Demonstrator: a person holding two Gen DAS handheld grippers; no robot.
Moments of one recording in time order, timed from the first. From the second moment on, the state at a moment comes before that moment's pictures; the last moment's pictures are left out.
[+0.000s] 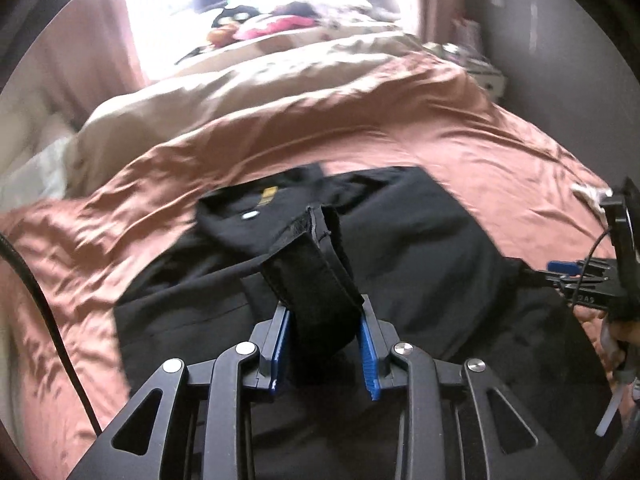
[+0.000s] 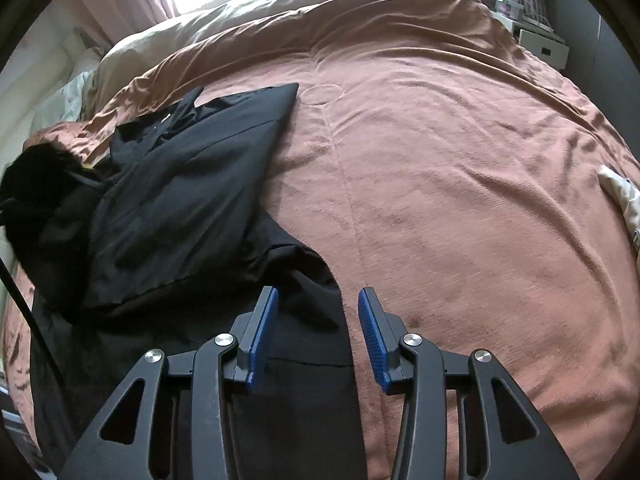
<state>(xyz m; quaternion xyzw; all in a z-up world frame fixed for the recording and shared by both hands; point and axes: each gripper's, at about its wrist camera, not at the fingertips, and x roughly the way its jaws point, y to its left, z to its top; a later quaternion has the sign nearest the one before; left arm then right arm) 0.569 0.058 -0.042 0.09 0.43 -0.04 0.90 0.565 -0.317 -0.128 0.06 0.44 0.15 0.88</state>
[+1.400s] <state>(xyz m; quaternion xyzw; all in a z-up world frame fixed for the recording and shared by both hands) 0.553 0.251 -0.155 0.03 0.52 0.14 0.84 0.596 -0.281 -0.149 0.00 0.46 0.11 0.88</state>
